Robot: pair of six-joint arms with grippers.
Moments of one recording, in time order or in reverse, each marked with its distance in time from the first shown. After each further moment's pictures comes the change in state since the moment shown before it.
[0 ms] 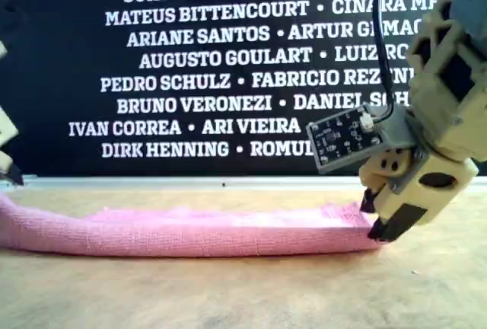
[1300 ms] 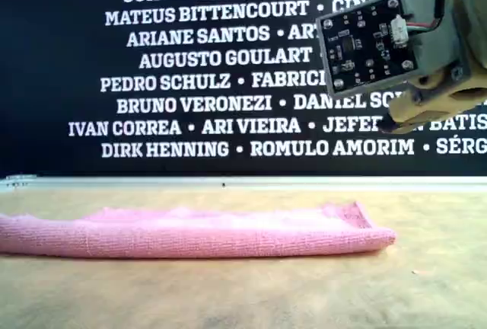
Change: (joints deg) left arm 0.4 62.0 33.4 0.1 0.0 0.0; right arm -0.2 68.6 37.9 0.1 0.5 -2.4
